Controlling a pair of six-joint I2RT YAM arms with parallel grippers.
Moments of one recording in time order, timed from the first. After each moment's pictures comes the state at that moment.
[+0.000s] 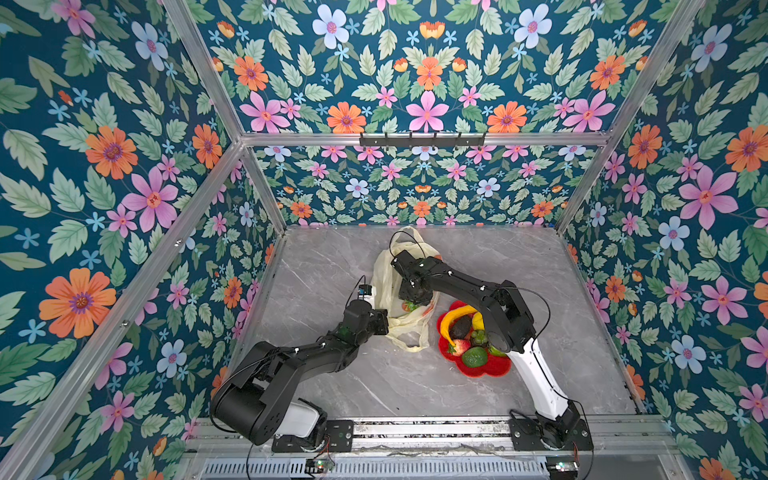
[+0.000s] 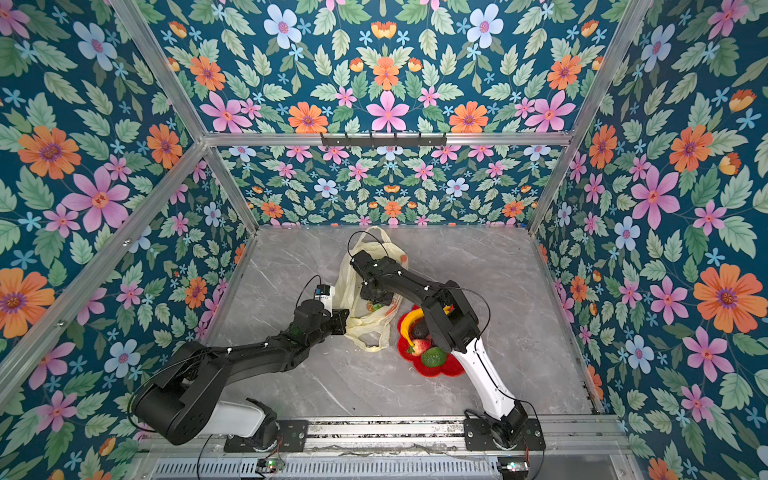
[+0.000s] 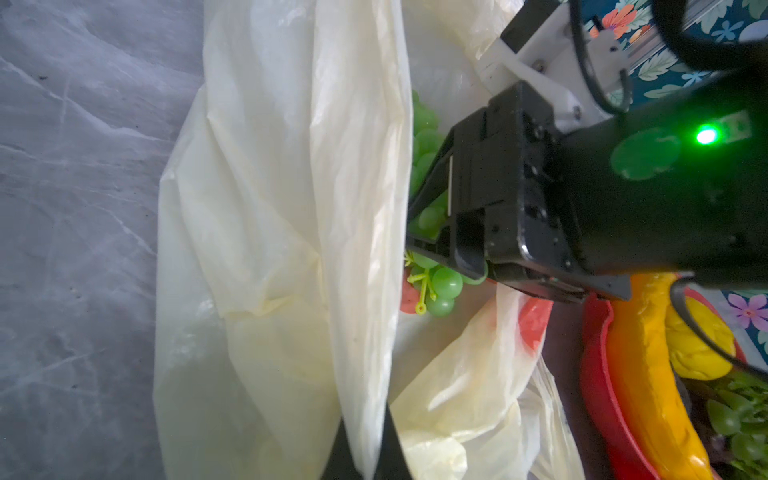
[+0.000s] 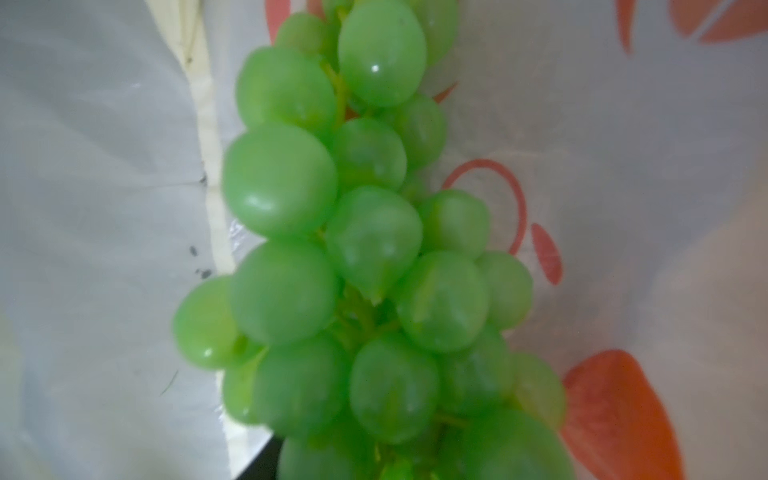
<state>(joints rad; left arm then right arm) -0.54 1.42 0.42 0.46 0.03 -0.49 0.74 2.37 1.99 -0.85 0.10 0.95</state>
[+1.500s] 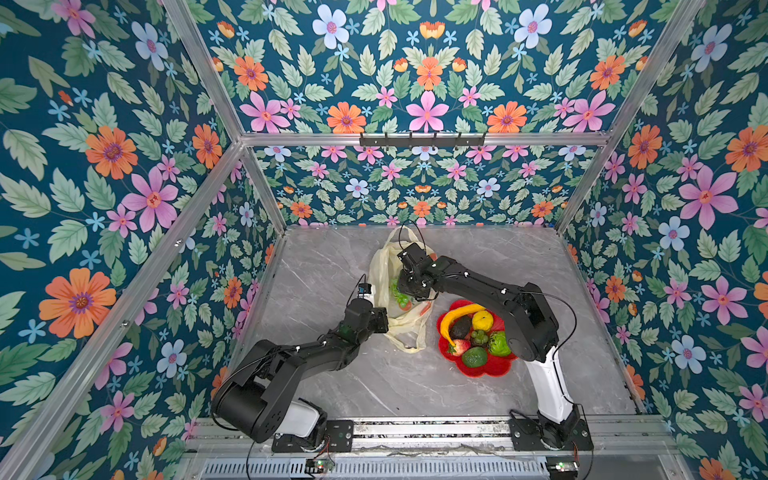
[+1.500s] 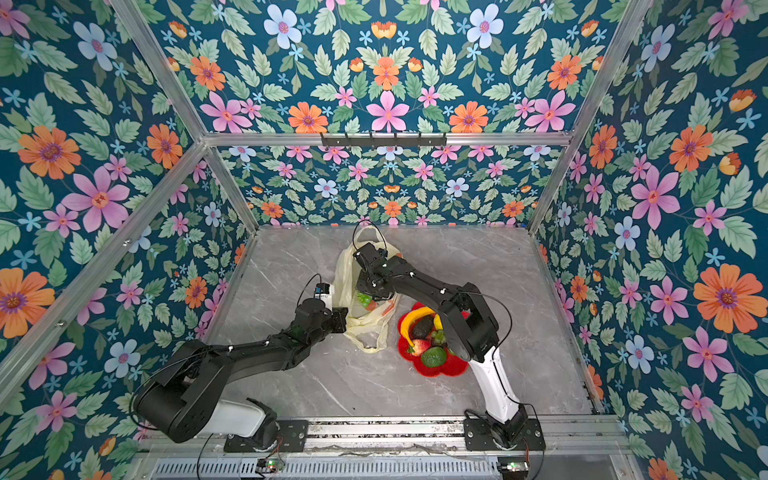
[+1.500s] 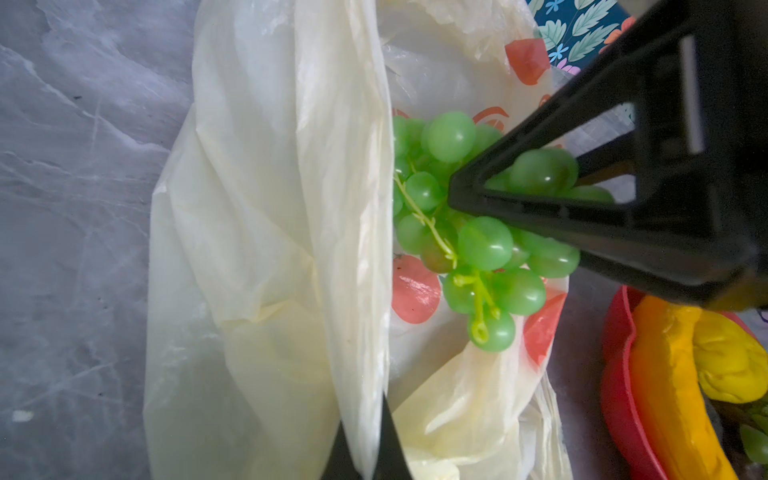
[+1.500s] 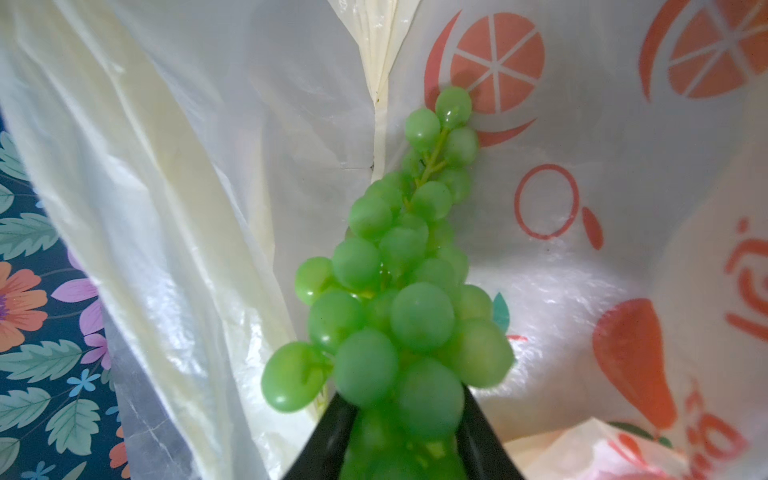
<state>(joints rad) -0.54 1.43 0.44 0.45 -0.02 -0.48 0.74 2.16 1.80 -0.64 0.00 0.92</state>
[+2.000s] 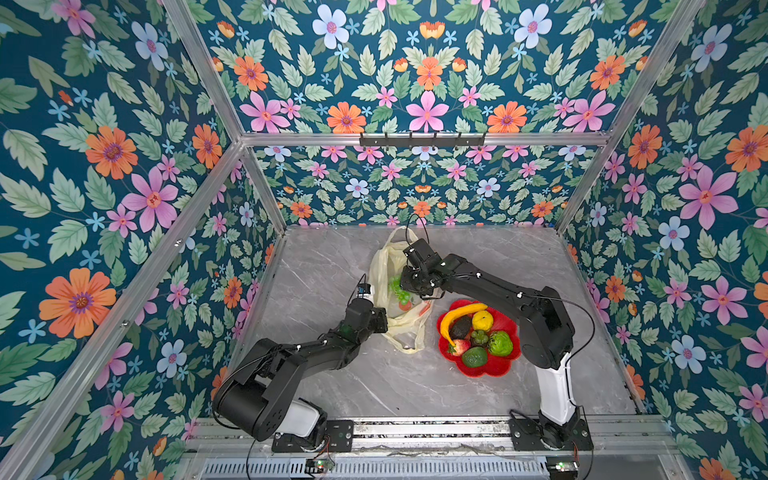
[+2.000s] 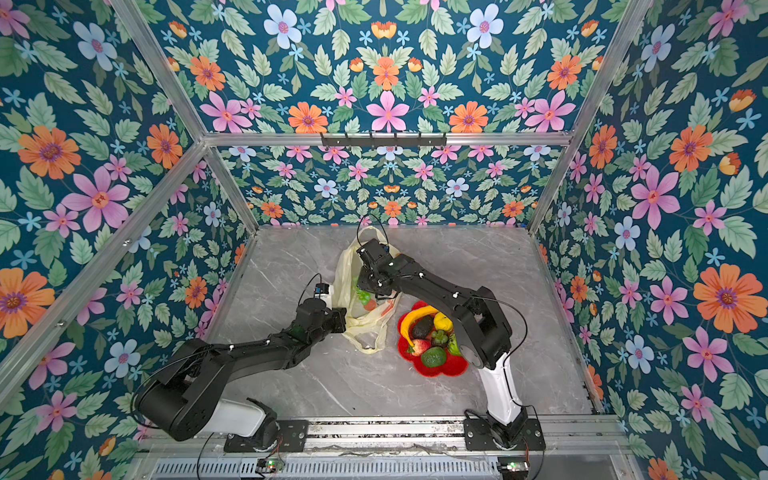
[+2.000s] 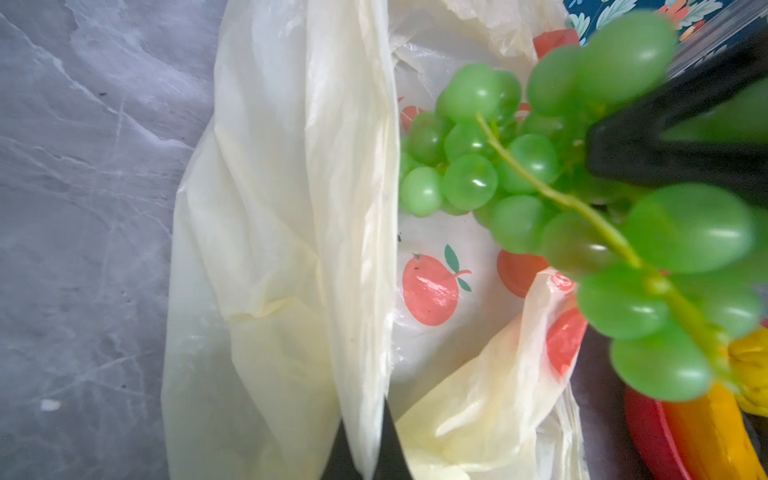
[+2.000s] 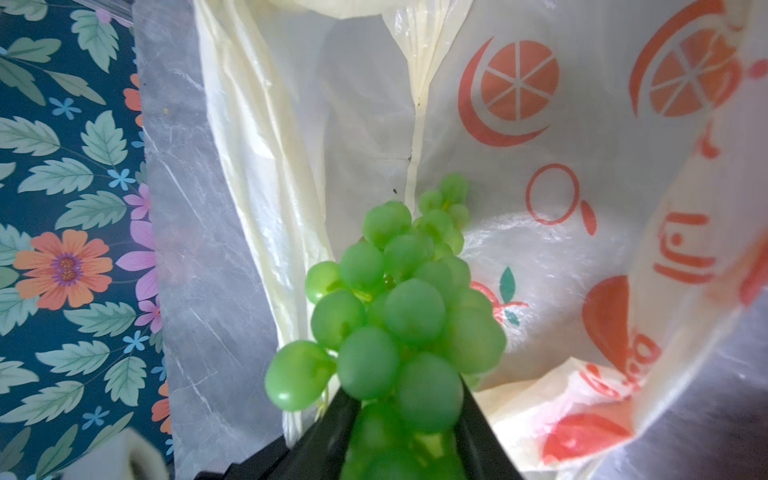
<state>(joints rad) -0.54 1.44 0.44 0.42 -0.05 -0.48 0.75 2.01 1.72 -0.63 -0.04 0.89</state>
